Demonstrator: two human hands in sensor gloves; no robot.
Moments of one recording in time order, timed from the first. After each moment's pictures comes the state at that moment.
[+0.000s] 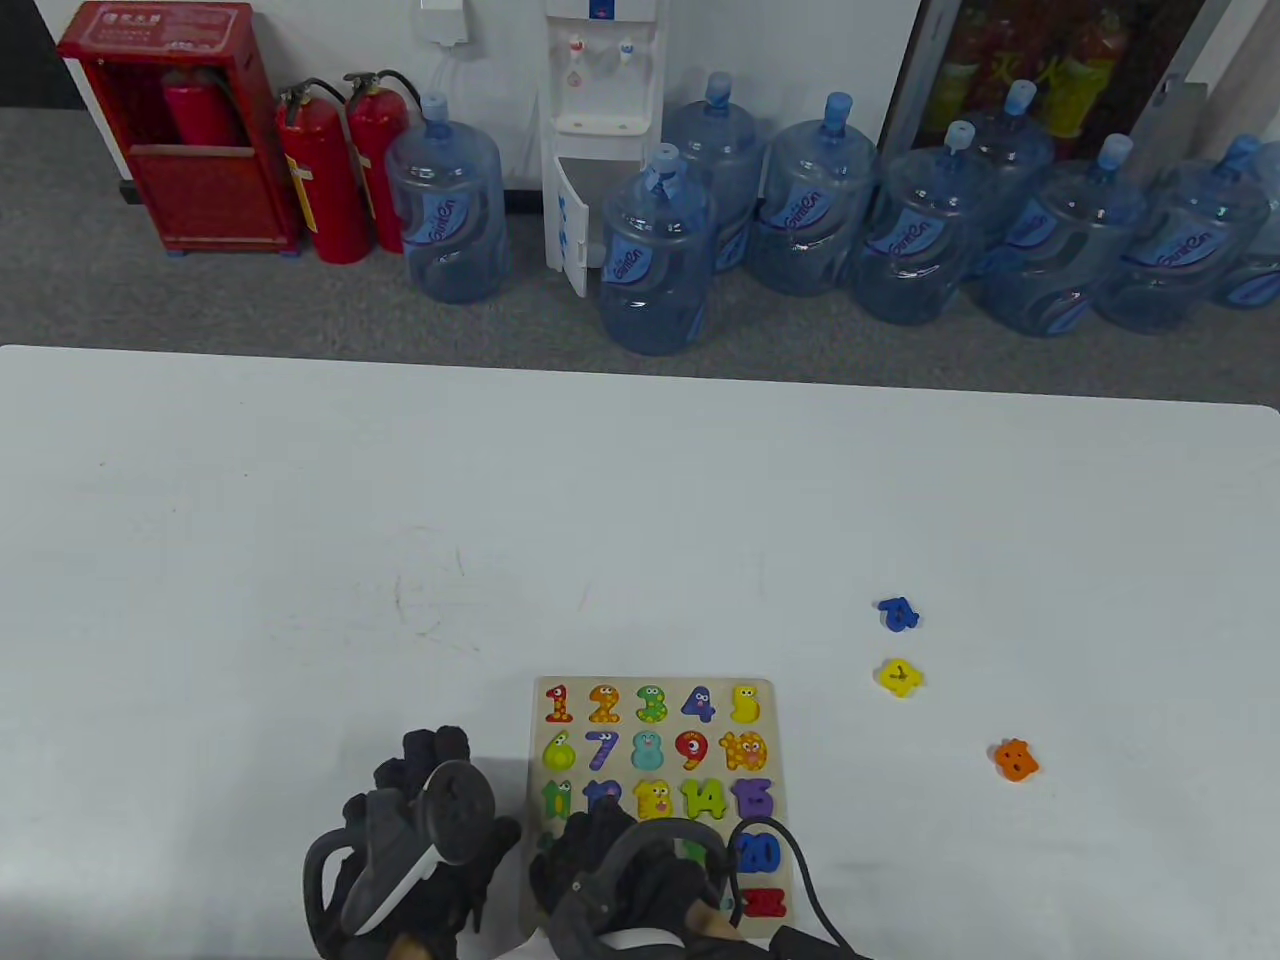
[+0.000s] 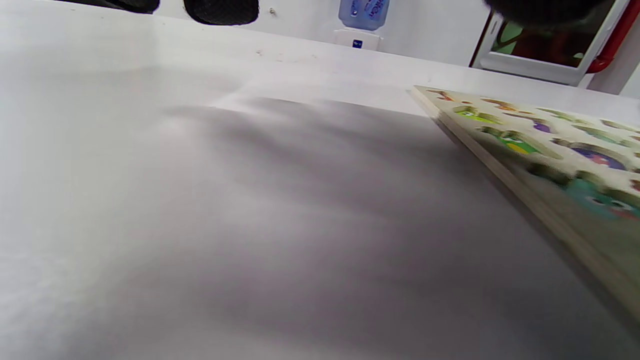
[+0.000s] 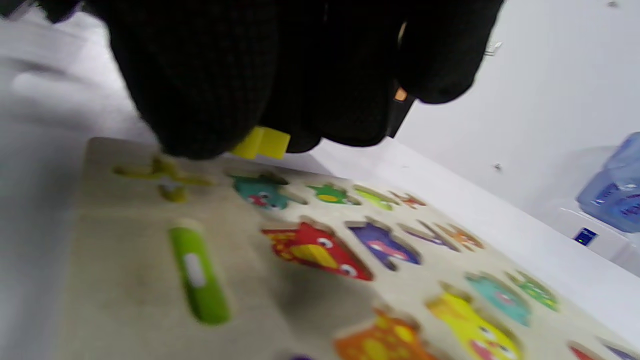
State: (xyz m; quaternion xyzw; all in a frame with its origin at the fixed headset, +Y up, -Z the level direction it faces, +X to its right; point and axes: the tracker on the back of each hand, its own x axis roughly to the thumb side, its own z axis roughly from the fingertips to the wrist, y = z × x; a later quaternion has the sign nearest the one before) left_hand -0.177 -0.726 -0.188 -0.13 0.06 0.08 0.99; right_hand -0.038 -0.711 -0.143 -0.47 0.08 -0.86 0.19
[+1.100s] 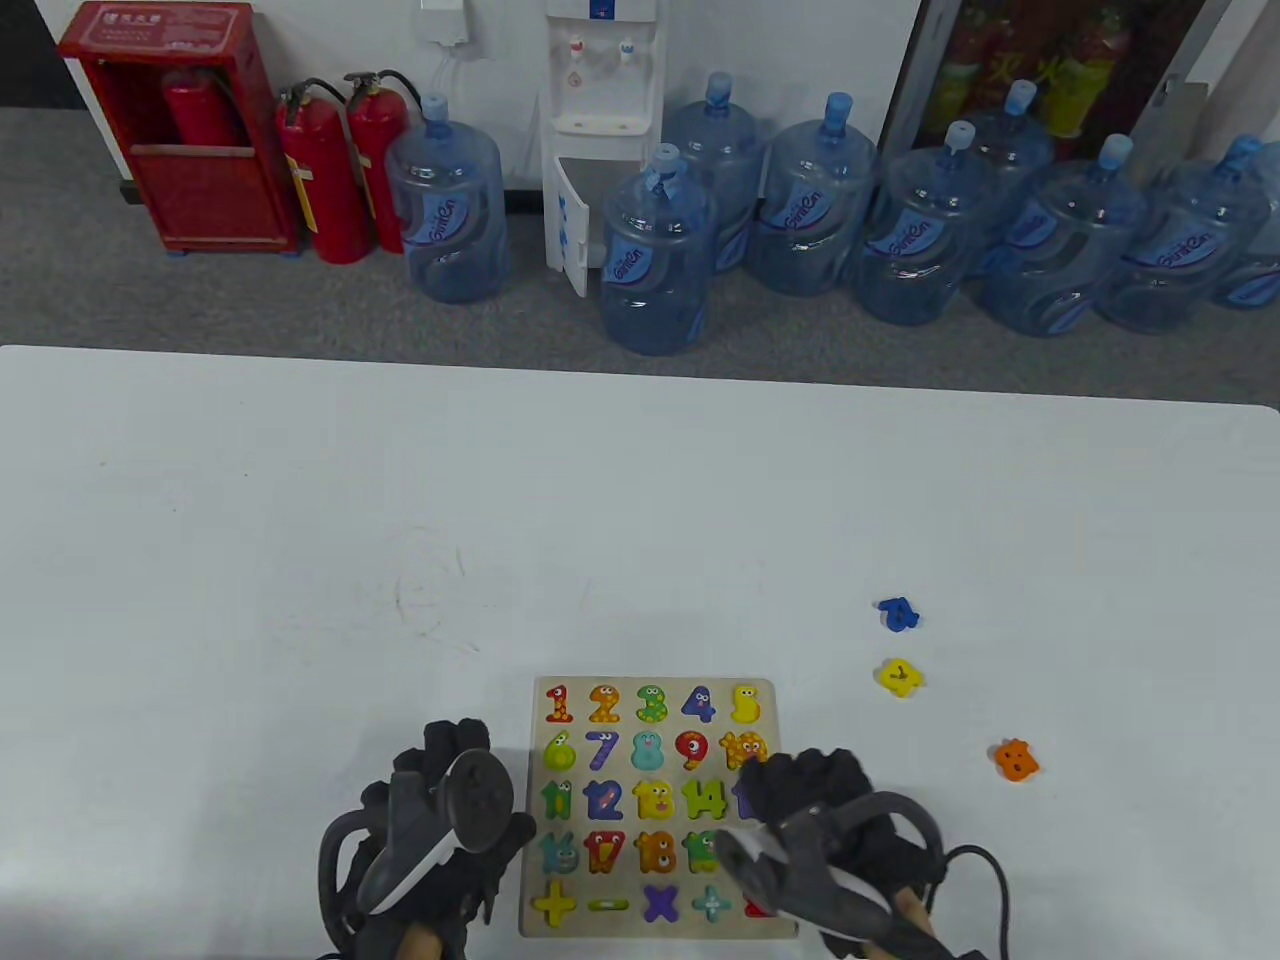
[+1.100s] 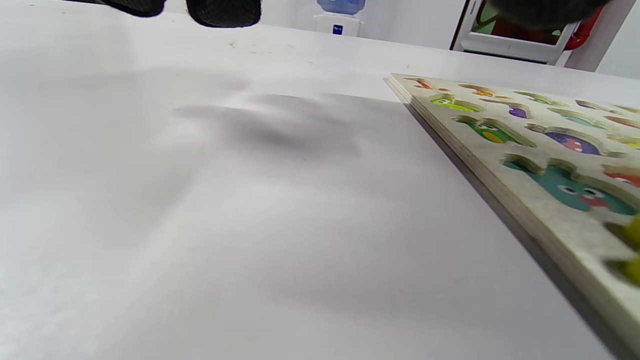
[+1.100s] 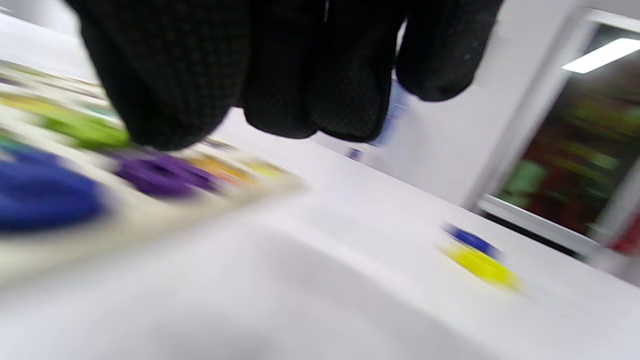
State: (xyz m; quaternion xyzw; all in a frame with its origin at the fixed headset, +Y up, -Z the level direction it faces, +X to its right) left_hand -0.163 -0.725 -0.198 -0.15 0.03 0.06 0.99; right_hand 0.161 -0.712 -0.214 -0.13 0.07 -0.98 0.16
